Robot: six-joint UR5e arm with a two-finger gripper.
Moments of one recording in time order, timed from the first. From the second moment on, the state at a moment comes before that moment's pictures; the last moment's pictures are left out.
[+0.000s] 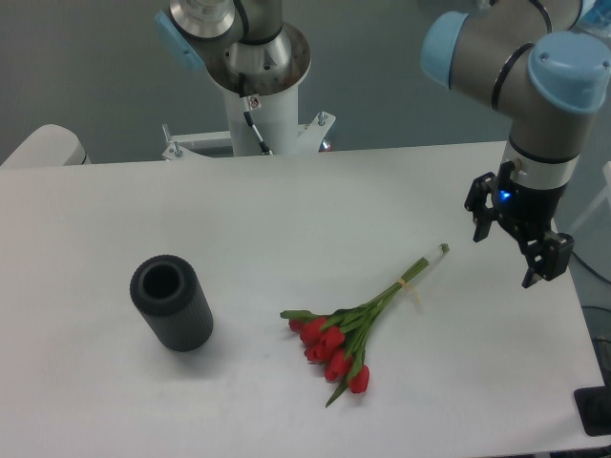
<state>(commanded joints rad) 2.74 -1.99 -1.29 -1.22 1.44 1.78</state>
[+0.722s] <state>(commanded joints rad) 2.67 -1.99 -1.38 -1.16 1.44 1.54</state>
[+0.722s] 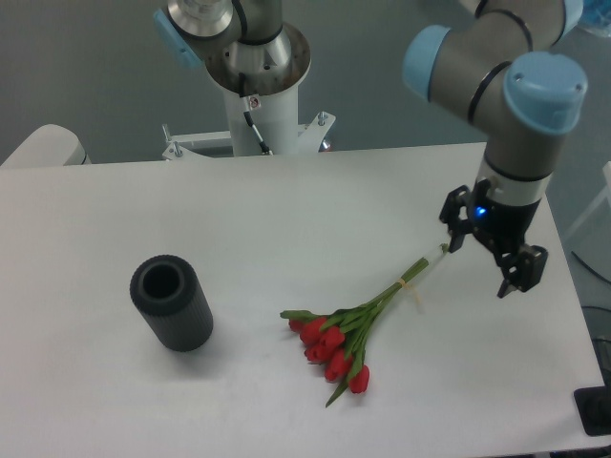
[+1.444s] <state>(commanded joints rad) 2.66 -1.98 -1.63 -1.04 1.44 1.22</state>
